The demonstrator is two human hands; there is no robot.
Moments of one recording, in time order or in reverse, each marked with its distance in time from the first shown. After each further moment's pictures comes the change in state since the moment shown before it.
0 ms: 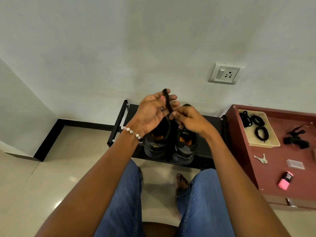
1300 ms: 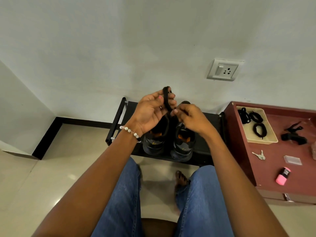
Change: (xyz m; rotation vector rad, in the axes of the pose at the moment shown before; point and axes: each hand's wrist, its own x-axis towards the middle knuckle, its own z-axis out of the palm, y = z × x) left_hand 0.000 -0.008 -0.009 -0.097 -0.110 0.016; right_hand -0.007 0.003 0.000 -0.143 0.139 0.012
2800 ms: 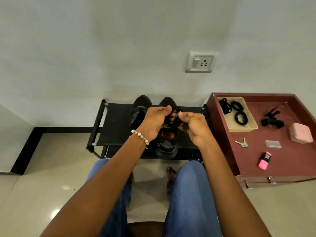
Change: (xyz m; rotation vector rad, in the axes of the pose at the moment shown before) left_hand 0.032 -0.078 0.033 0.518 0.316 -0.257; right_hand -0.036 0.049 -0.011 0.873 0.315 0.430
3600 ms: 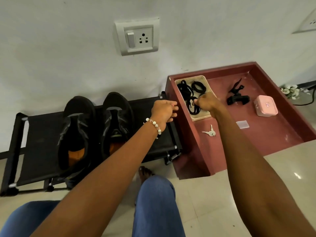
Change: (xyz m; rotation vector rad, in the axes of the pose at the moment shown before) left_hand 0.141 -0.080 0.184 0.268 -0.077 -0.200; right_hand 0.150 0.012 -0.257 -0.840 0.392 0.188
